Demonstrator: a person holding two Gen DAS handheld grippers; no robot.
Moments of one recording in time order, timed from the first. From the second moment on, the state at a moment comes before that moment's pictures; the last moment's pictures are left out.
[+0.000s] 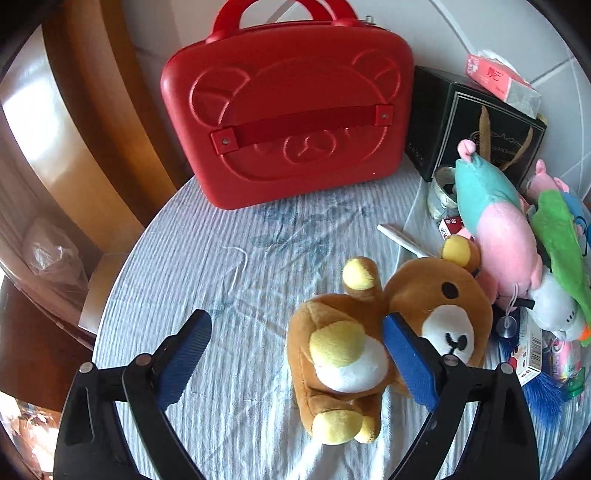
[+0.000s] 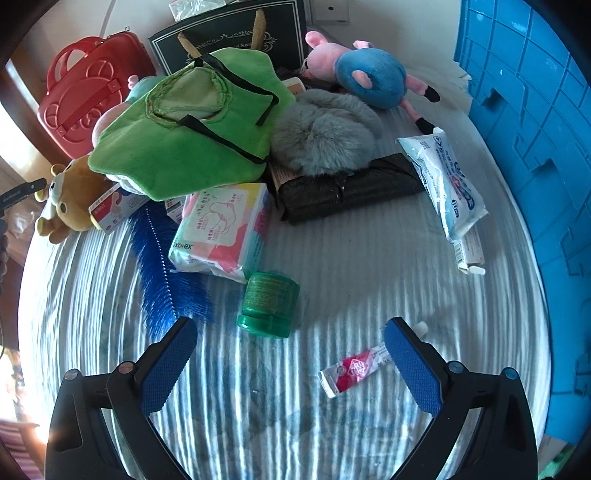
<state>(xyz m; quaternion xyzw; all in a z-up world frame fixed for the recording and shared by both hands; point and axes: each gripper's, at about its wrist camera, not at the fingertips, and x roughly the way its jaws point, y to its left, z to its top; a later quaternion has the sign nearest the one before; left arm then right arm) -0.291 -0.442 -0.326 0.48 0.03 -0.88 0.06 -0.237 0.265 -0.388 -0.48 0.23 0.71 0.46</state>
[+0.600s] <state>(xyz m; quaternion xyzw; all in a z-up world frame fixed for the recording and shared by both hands) -0.287 -0.415 -0.352 0.45 0.11 -0.88 -0.01 -0.235 0.273 -0.410 -0.50 0.22 0.69 0.47</state>
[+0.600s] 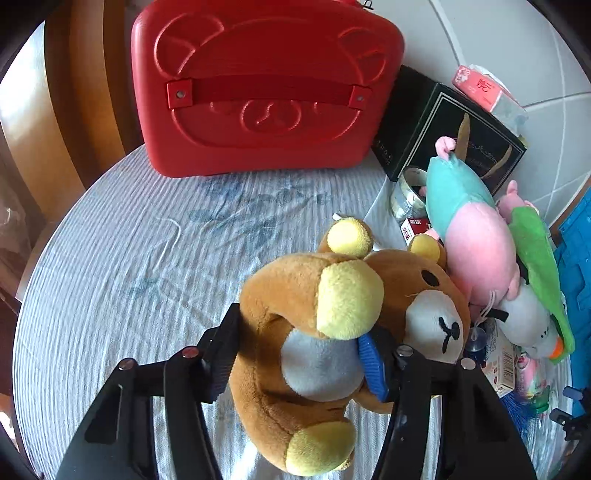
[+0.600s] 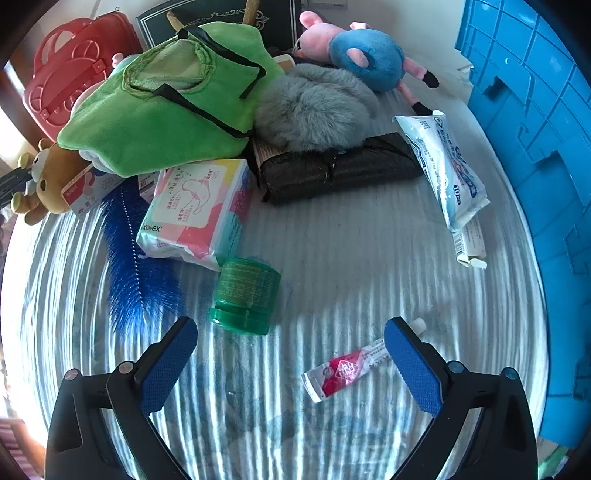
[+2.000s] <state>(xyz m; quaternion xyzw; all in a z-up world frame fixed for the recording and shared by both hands) -0.142 -0.396 -0.265 0.44 0.09 -0.89 0.03 -0.275 0.254 -0.378 -0.51 0.18 0.72 0.43</state>
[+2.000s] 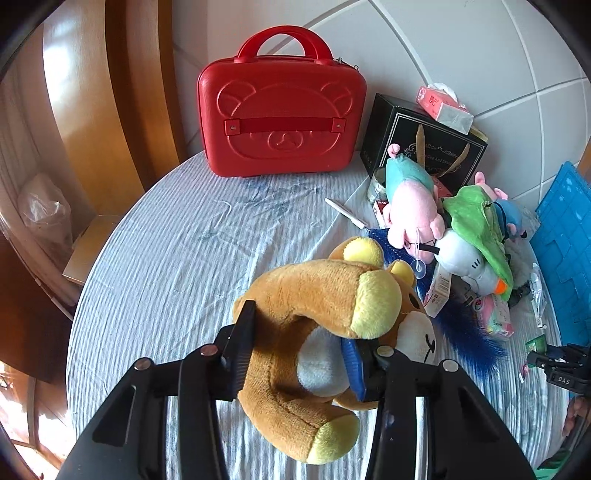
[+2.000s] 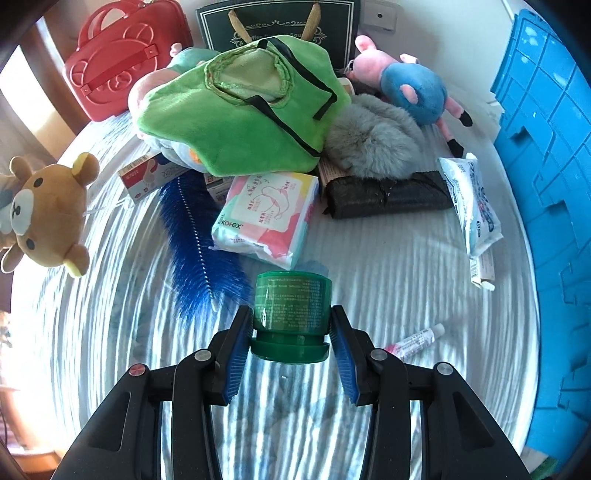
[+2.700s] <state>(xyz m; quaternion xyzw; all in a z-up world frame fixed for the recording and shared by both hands) -0.083 -0.336 -0.146 0.38 0.08 -0.92 0.06 -0.244 0.195 -0.257 -0.45 0.14 0.80 0.38</state>
